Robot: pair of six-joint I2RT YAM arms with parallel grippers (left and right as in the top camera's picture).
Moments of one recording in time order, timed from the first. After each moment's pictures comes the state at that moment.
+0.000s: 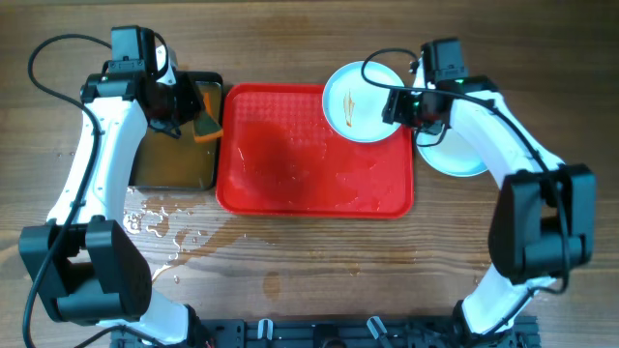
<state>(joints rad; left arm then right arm) 0.05 1.74 1.43 -0.84 0.23 -0.36 0.15 1.92 1.34 -0.63 -0.17 0.36</state>
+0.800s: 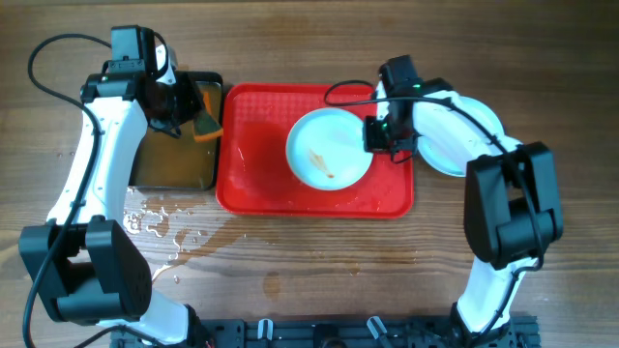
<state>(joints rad) 0.05 1.74 1.43 -0.83 0.23 -0.36 0.29 2.02 1.39 -0.81 -0.21 0.26</state>
